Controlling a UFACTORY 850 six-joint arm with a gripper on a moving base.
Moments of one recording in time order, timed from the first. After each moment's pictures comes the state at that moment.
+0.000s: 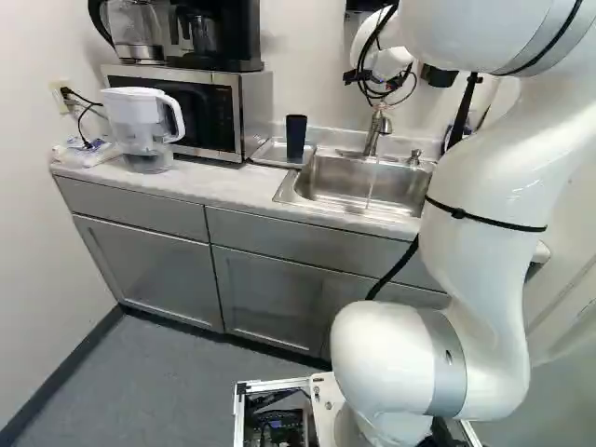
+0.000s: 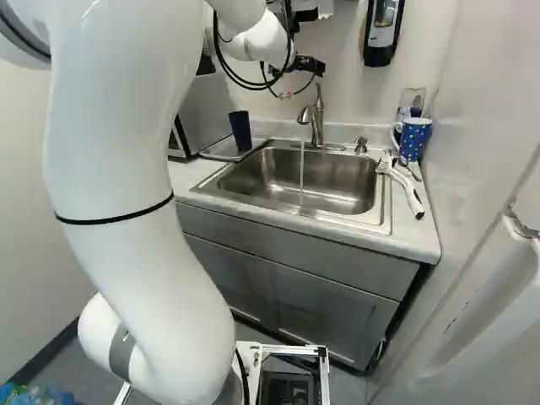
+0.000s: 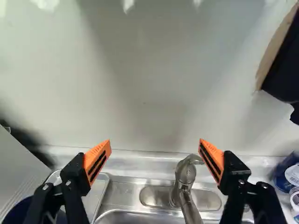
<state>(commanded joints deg) -14.2 -12.6 -81.2 0.0 5.0 1.7</state>
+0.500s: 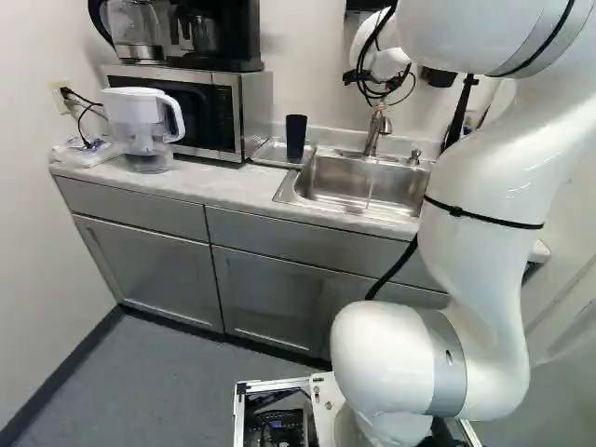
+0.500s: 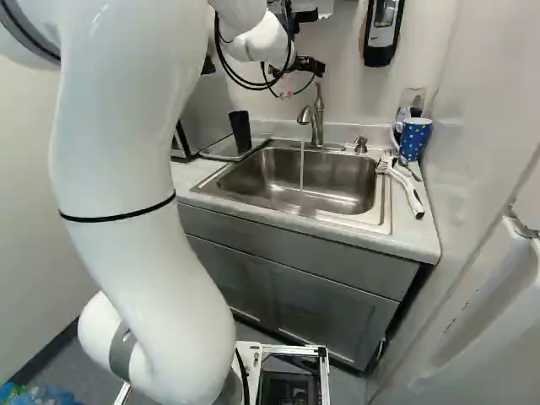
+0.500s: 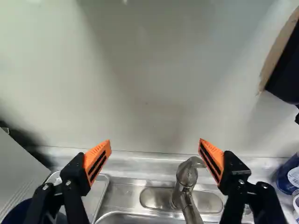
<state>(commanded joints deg) -14.0 -13.7 -82.5 0.0 4.5 1.7</state>
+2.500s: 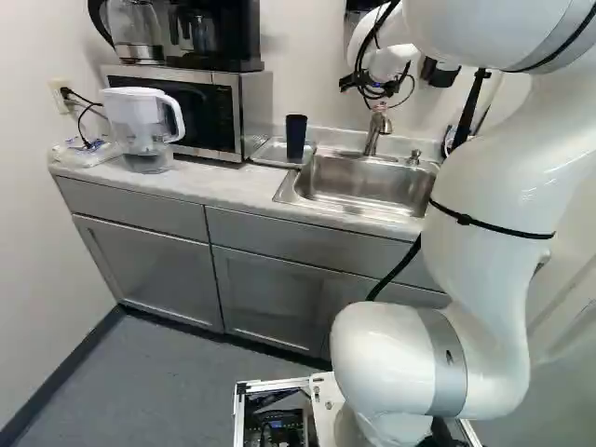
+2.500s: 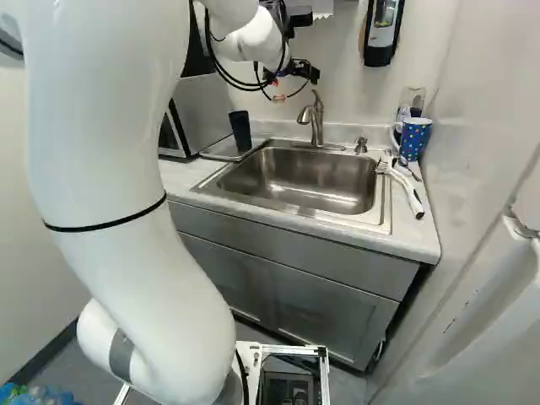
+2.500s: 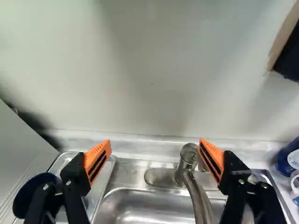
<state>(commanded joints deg) -12.8 -9.7 -78.0 0.0 1.8 1.7</state>
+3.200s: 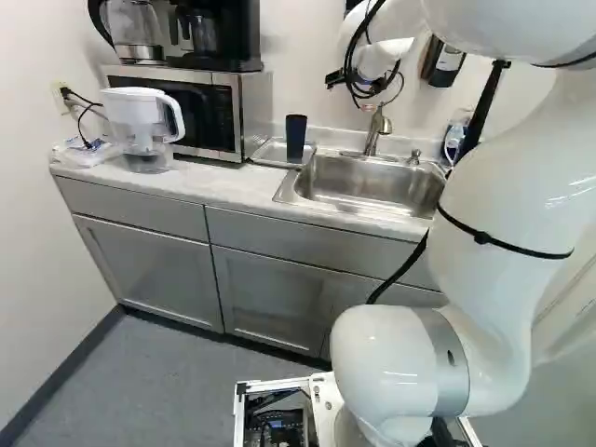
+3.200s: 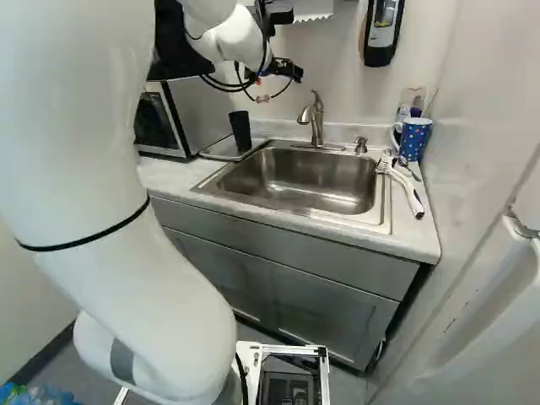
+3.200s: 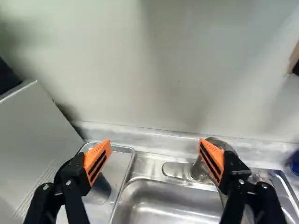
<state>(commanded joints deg) -8.1 -3.6 -71.6 0.0 0.9 1.7</state>
